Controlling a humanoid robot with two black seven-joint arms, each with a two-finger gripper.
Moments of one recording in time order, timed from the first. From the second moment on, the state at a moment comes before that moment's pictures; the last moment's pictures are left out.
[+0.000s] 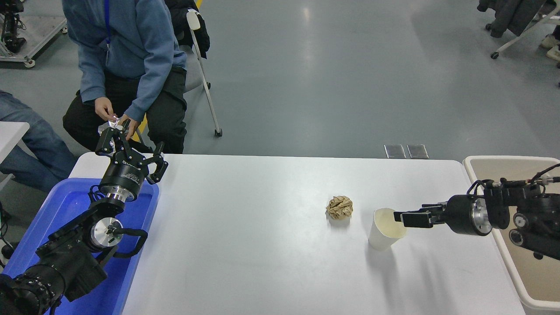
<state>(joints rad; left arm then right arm) -0.62 0.29 -0.80 -0.44 0.08 -0.50 -0.60 1.13 -0.70 -0.39 1.07 -1.29 0.02 0.34</state>
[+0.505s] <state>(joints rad) -0.62 0.29 -0.80 -0.44 0.08 -0.50 -0.60 1.16 -0.60 -0.48 0.97 -1.29 0.02 0.33</state>
